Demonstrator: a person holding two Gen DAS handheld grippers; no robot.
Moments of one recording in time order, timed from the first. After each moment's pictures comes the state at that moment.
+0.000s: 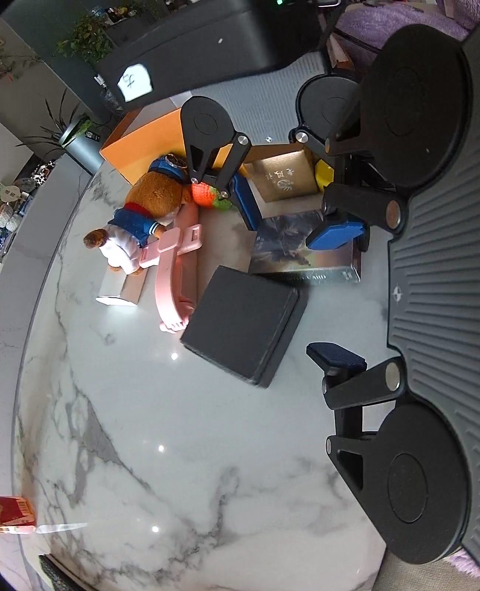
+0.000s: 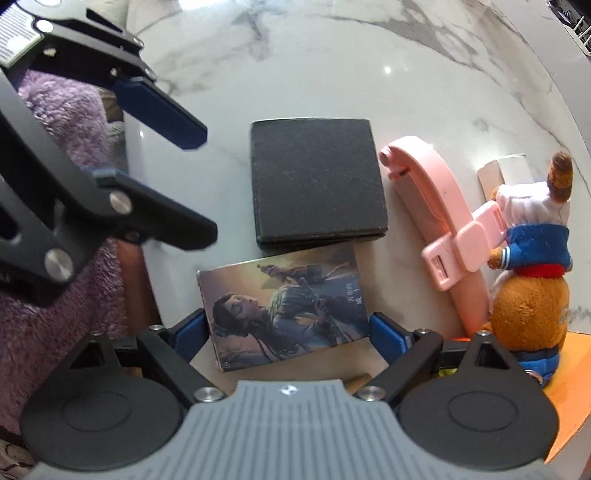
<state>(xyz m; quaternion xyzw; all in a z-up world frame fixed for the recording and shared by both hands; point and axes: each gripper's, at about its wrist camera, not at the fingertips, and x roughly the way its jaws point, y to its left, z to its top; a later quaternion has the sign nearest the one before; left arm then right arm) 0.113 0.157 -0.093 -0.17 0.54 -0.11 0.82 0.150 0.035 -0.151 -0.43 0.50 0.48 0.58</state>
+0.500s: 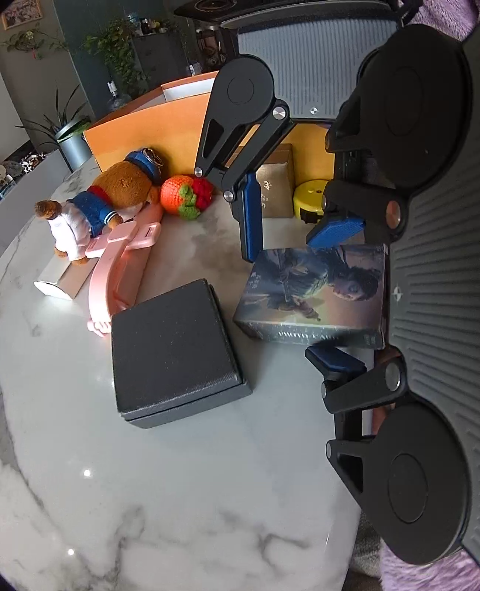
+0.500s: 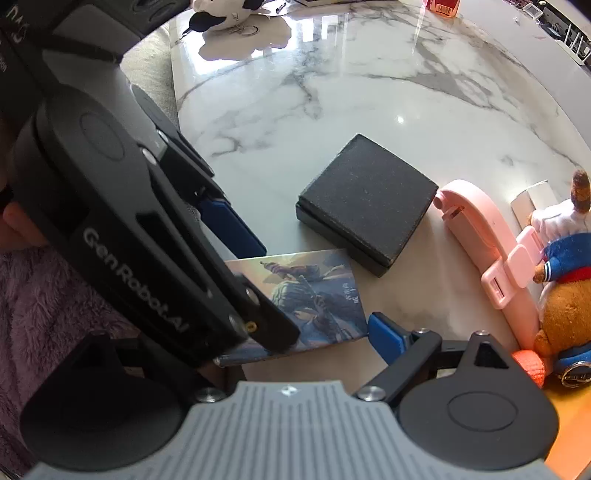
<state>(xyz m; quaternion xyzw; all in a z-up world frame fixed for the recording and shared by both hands) 0.121 0.160 -0.135 -0.28 0.59 -0.14 0.75 0.117 0.024 -0.143 -0.35 0.47 0.53 0.61</state>
